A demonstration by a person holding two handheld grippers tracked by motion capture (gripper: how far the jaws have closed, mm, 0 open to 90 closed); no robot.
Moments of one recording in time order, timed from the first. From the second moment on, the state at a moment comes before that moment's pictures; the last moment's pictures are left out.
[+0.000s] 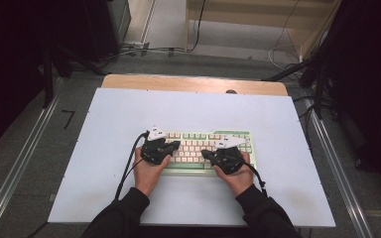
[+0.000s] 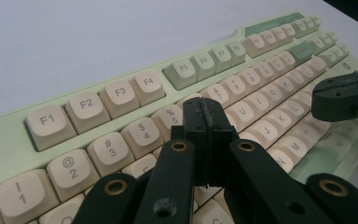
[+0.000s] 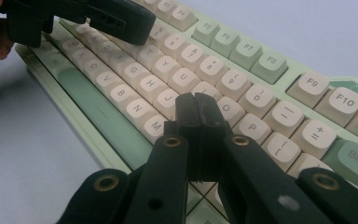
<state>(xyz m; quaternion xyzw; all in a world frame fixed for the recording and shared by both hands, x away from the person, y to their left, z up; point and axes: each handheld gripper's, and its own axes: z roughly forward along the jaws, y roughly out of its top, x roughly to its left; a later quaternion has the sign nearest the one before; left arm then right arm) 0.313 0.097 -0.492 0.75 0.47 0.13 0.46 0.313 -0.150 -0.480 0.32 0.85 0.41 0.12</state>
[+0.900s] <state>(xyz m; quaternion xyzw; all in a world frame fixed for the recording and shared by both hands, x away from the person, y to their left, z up) 0.316 0.093 -0.495 0.75 0.46 0.13 0.45 0.314 -0.150 -0.479 0.32 0.85 0.41 0.12</state>
